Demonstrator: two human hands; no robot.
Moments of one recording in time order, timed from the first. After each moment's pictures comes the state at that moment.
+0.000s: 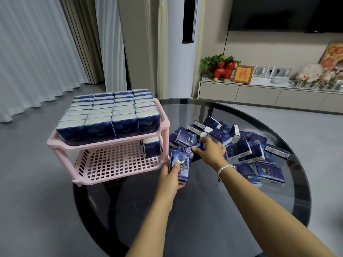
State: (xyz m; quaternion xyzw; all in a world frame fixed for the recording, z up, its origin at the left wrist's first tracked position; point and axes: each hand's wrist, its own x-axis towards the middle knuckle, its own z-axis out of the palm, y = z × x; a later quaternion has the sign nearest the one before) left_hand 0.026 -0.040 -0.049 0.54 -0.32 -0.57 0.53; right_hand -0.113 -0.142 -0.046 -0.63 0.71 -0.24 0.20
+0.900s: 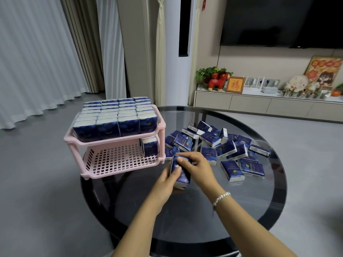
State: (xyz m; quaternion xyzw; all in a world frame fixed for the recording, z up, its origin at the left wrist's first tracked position) left_hand 0.035 0.015 -0.034 0.49 -0.46 -0.57 0.46; right_hand -0.090 -0.024 -0.018 -0.65 0.51 -0.46 0.33
